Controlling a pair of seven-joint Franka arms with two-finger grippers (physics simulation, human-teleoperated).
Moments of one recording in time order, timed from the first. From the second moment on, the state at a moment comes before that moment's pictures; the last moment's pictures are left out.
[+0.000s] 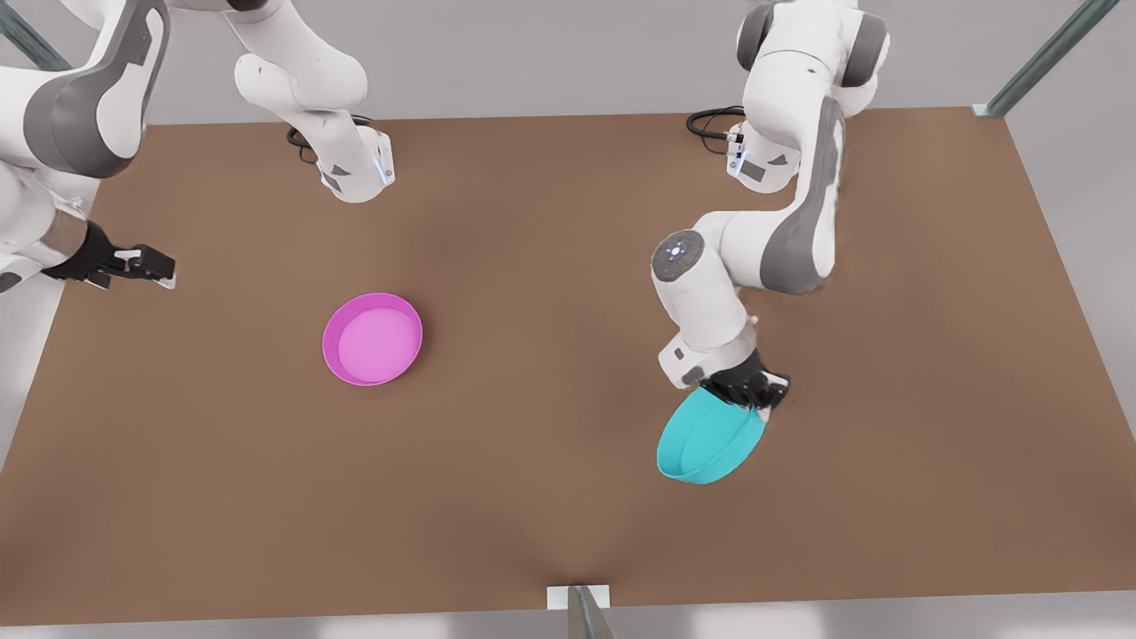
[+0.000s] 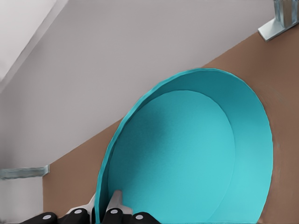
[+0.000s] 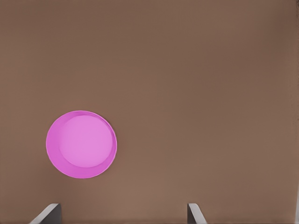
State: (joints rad) left arm -0.91 0.59 0.50 -1.26 0.52 1.92 -0.24; right arm -0.06 0.05 -0.06 -1.43 -0.06 1.39 -0.12
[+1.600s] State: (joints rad) left arm -1.39 1.18 0.51 -1.44 1.28 1.59 -1.97; right arm -0.04 0.07 -0.06 -1.44 -0.03 1.37 -0.15
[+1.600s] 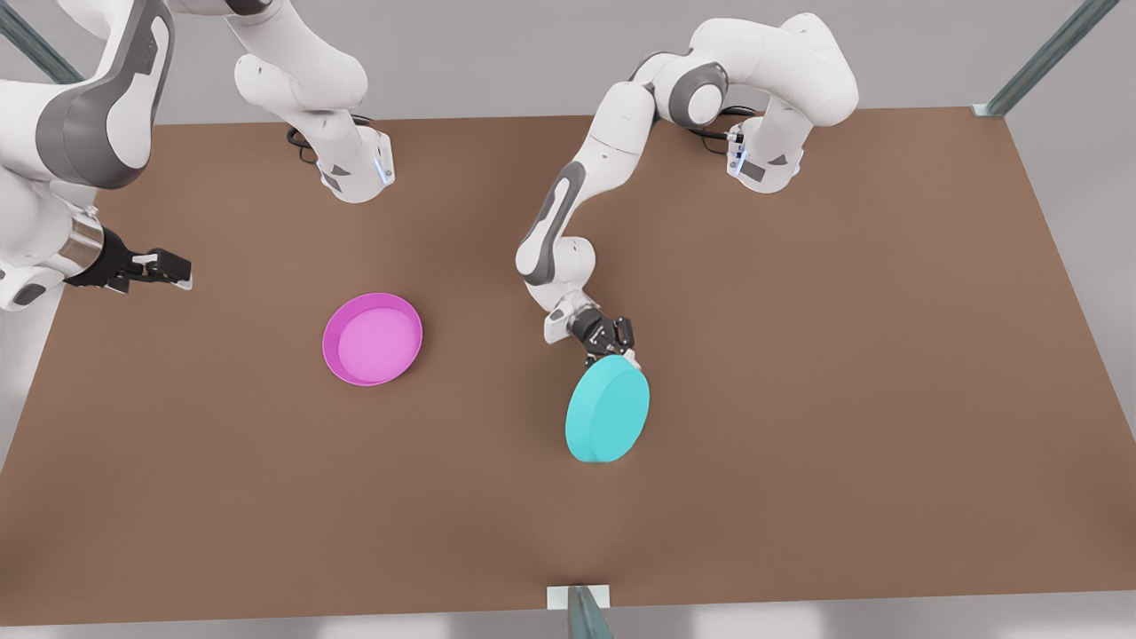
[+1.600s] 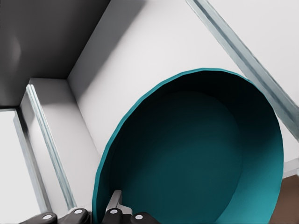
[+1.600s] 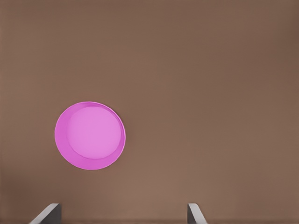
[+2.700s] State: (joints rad) left arm -0.29 0.26 0.06 -1.13 0.02 1.14 -1.20; right arm -0.14 0.13 -0.06 -2.22 0.13 1.91 -0.20
